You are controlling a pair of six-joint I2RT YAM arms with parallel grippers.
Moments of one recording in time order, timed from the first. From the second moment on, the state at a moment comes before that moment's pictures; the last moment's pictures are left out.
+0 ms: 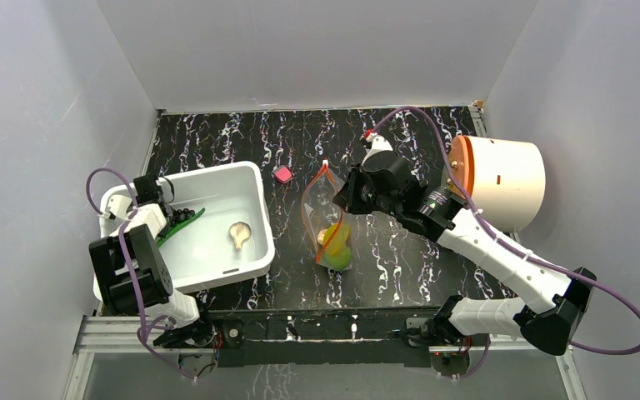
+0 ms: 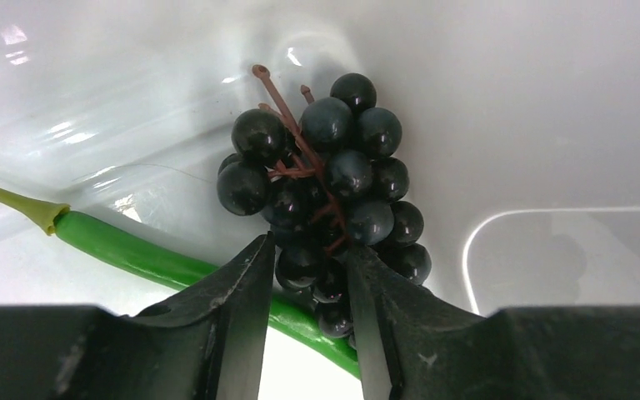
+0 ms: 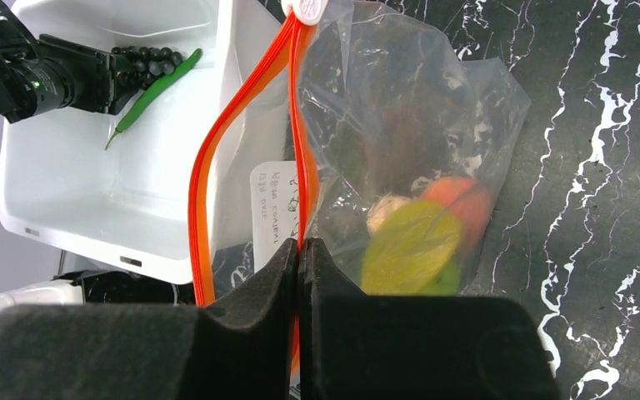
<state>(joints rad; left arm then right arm) 0.37 1.50 0.75 -0.28 -0.46 -0.99 0.83 1.19 1.24 -0.61 0.11 0.68</state>
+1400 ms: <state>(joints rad) 0.37 1.05 0.70 -0.53 -0.16 -0.73 0.83 1.12 1.19 -0.58 0.09 0.71</state>
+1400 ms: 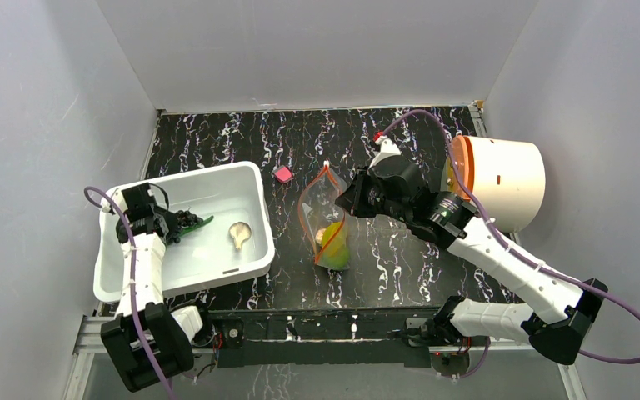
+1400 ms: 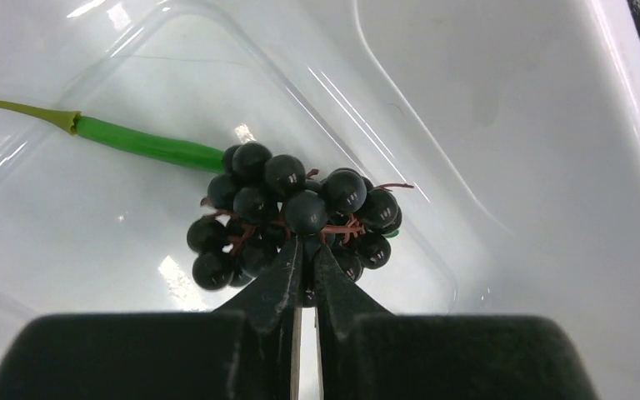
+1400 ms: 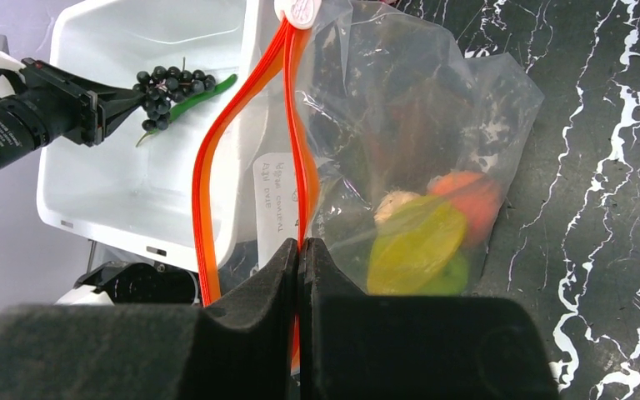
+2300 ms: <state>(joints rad) 0.22 1.00 0.96 -0.72 0.16 -0.53 0.83 1.12 1.13 -0.53 0.05 0.72</state>
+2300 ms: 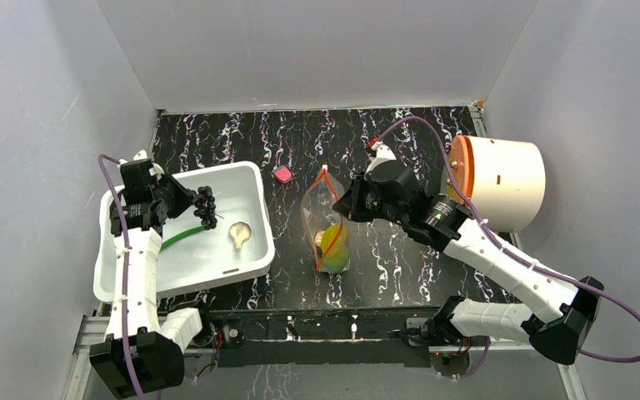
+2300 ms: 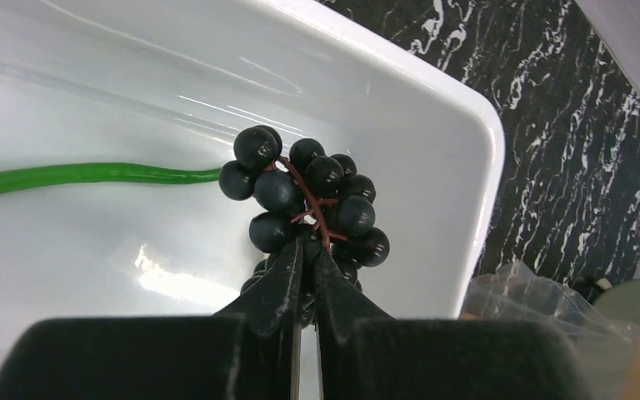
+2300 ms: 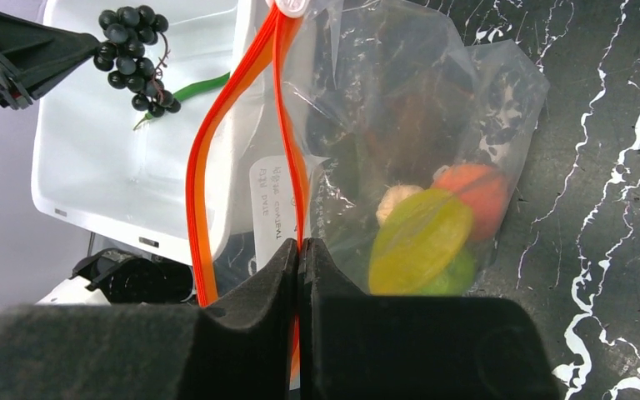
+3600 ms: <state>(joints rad) -0.02 1.02 1.28 -0.82 0.37 -0.72 0.83 1.25 1.13 -0.42 0.06 0.72</state>
